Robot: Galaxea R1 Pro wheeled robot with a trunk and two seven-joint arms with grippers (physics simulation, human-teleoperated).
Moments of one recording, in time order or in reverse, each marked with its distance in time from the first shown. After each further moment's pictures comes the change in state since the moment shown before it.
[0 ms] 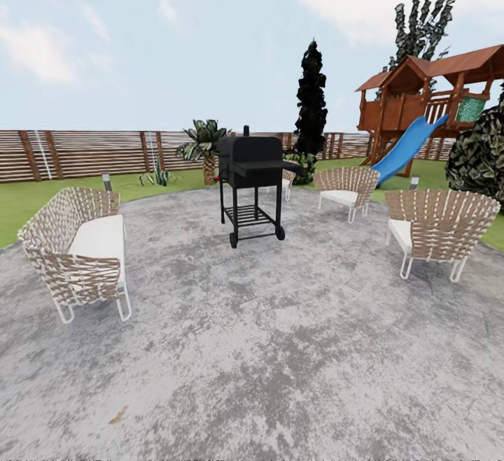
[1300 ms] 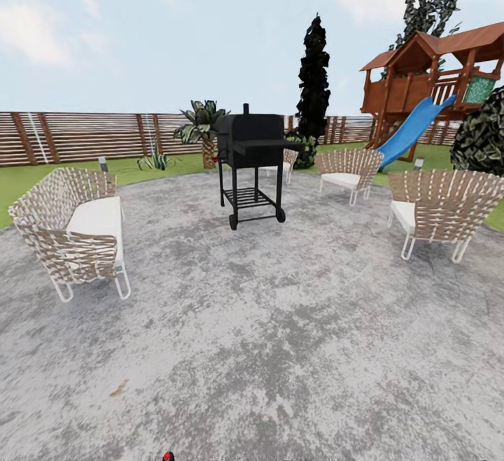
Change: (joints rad) left arm 0.000 0.000 -0.001 0.000 -0.007 0.002 0.000; right arm 0.000 0.000 0.000 0.000 0.000 0.000 0.000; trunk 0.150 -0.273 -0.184
